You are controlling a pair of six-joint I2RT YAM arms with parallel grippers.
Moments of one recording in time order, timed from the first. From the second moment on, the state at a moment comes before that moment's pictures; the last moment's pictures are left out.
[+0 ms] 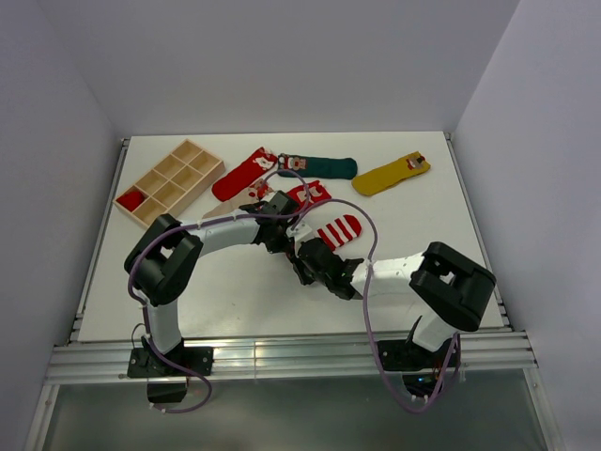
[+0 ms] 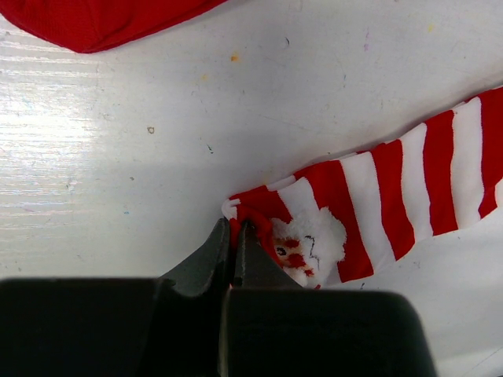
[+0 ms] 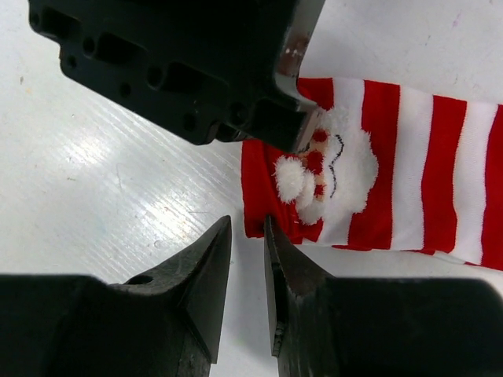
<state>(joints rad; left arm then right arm) -0.74 1.88 1.20 -0.41 -0.13 -0.94 0.95 1.58 0.62 0.28 0.22 0.24</state>
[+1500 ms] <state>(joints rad) -0.74 1.88 1.21 -0.42 -0.11 -0.92 0.96 1.64 0.68 0.19 0.33 0.29</state>
